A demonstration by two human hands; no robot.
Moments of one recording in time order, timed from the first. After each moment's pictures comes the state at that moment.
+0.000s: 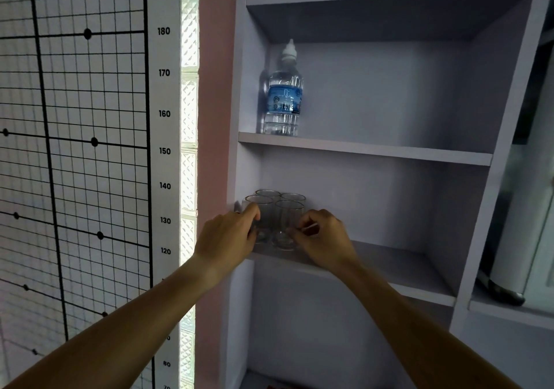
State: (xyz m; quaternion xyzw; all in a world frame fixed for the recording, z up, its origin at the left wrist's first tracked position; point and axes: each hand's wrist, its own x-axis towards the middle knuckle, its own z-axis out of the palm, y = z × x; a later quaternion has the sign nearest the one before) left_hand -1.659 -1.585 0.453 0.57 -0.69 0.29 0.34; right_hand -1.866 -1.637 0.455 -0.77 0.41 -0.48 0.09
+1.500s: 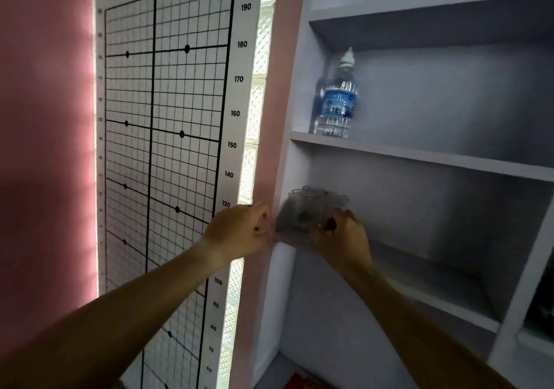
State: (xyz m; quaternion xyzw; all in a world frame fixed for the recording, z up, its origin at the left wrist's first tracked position) left_hand -1.632 -1.509 0.451 0.65 -0.66 0.20 0.31; right_hand -1.838 -1.609 0.454 -0.78 0.42 -0.46 0.05
